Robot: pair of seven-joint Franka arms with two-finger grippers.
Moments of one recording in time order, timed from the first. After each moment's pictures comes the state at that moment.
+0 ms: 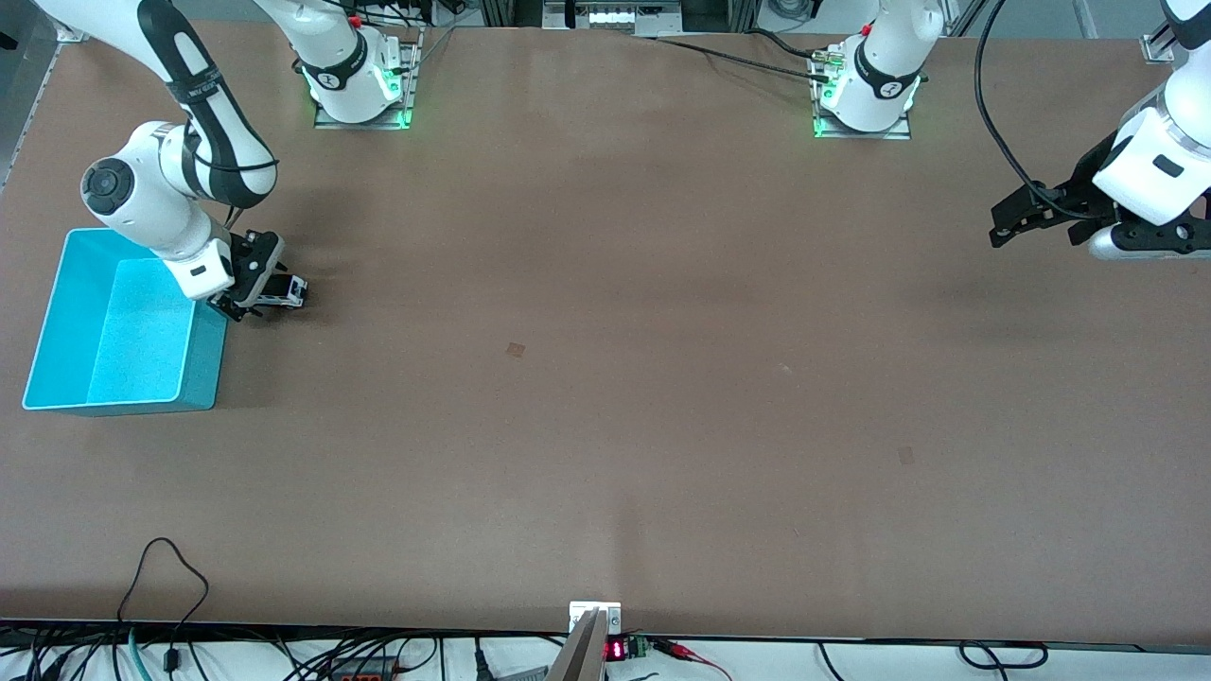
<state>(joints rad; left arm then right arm) 0.03 -0.07 -0.07 -1.76 -0.02 1.68 -0.09 -0.25 0.21 0.07 -2.50 0.00 2.70 -1.44</state>
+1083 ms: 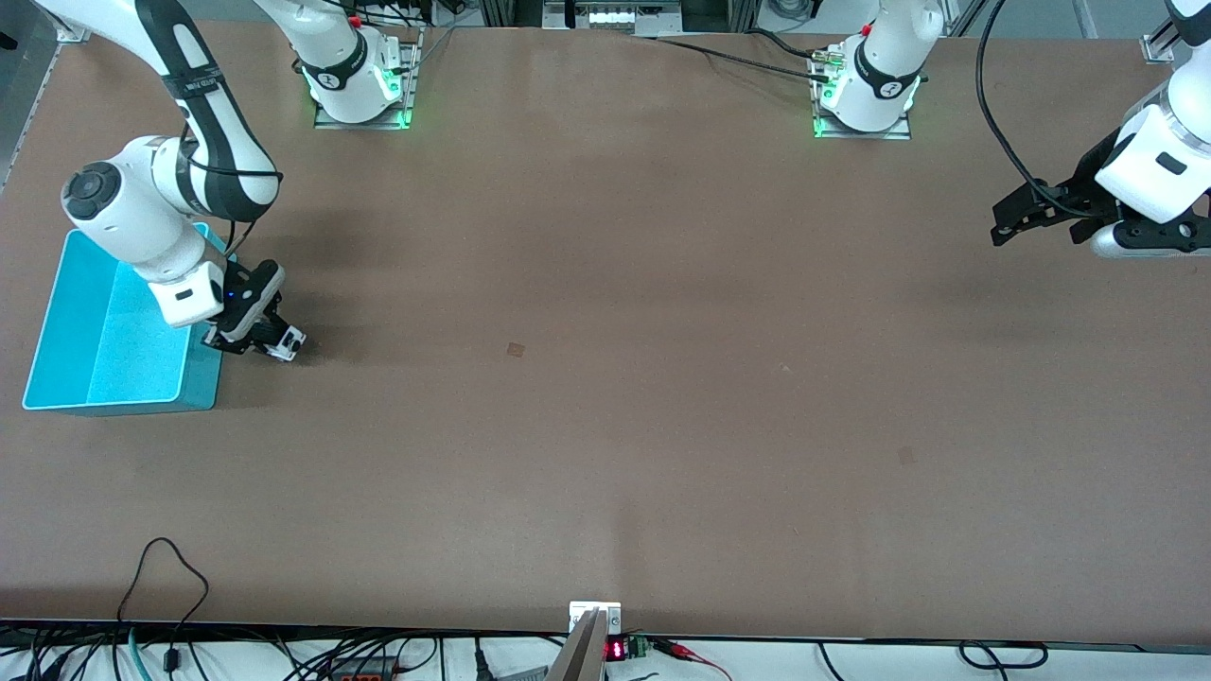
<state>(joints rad) 0.03 -0.07 -0.07 -1.75 -0.02 1.67 -0.09 -0.23 0.20 0.18 -2.27 0.06 2.65 -1.28</state>
